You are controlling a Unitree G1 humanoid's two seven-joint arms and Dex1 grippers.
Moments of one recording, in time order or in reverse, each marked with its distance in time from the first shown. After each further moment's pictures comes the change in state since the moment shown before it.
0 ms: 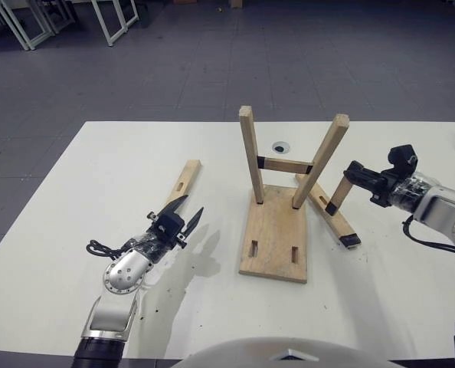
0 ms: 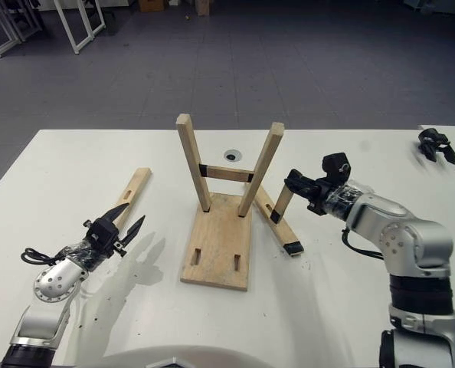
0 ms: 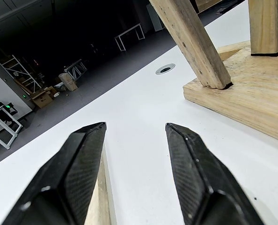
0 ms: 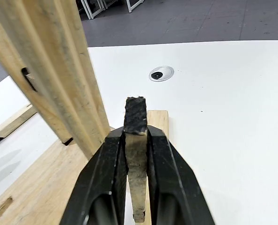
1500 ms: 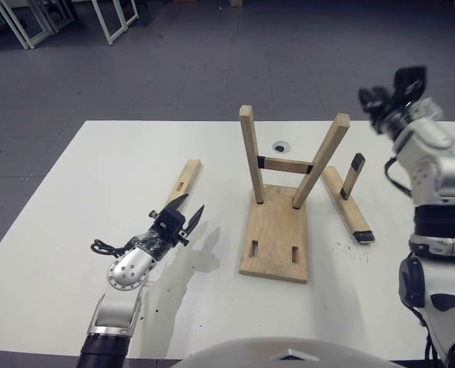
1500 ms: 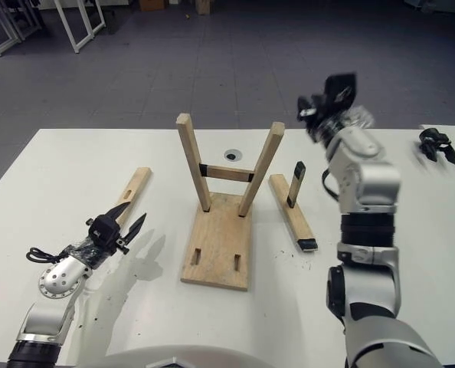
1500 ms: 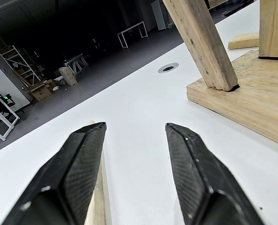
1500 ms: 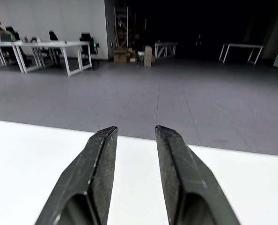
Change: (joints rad) left arm -0.028 -0.029 0.005 0.026 -0.016 0.027 0.000; right arm -0.381 0.271 0.036 0.376 -0.507 -0.325 -0.207
